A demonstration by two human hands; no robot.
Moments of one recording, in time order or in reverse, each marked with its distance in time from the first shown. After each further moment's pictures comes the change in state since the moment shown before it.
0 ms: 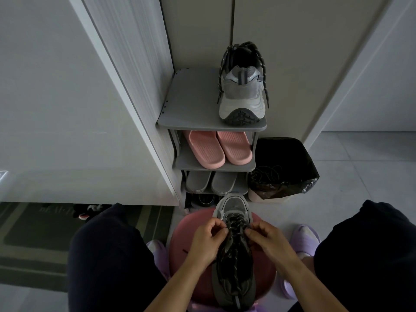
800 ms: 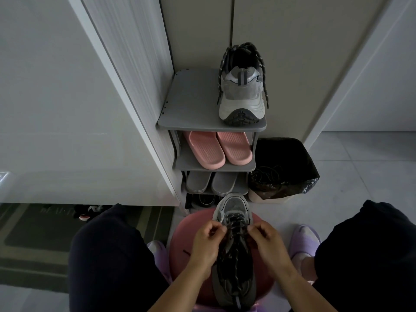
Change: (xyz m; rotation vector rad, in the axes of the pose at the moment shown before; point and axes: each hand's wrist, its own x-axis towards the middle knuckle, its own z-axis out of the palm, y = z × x) left_hand -0.006 0.003 0.008 -0.234 0.105 -0.152; right_hand 0.002 0.010 0.013 -0.042 0.205 -0.076
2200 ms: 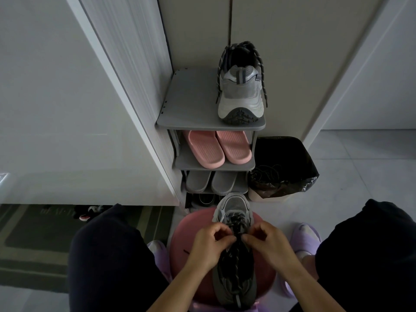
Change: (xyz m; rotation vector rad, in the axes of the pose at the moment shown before) left_hand -0.005 0.006 -0.007 0.300 -0.167 0.139; right_hand -0.008 -0.015 -0.017 -0.283 -0.157 -0.052
